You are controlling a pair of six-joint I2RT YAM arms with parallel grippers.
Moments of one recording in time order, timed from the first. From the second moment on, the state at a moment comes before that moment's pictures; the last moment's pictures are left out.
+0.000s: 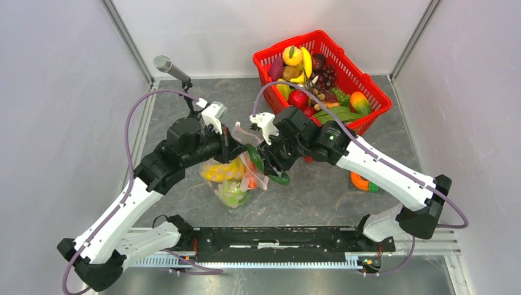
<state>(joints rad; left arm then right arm) -0.66 0.91 1.09 -0.57 0.20 -0.44 0.98 1.44 1.56 -0.96 -0.18 0.12</state>
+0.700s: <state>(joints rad) -0.77 0.92 1.12 -0.60 0.14 -0.38 0.98 1.59 1.72 -0.96 -0.22 0.05</state>
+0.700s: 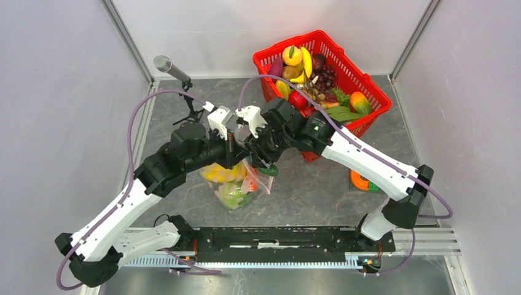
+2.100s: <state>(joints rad) -0.77 0.91 1.12 -0.57 0.03 -0.38 0.97 1.23 1.27 -0.61 -0.18 0.12</state>
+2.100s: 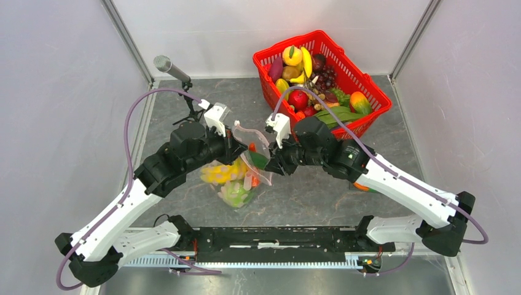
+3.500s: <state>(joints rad) -0.77 0.98 1.17 -0.58 0.27 -0.33 0.97 1.33 1.38 -0.61 -0.37 -0.61</state>
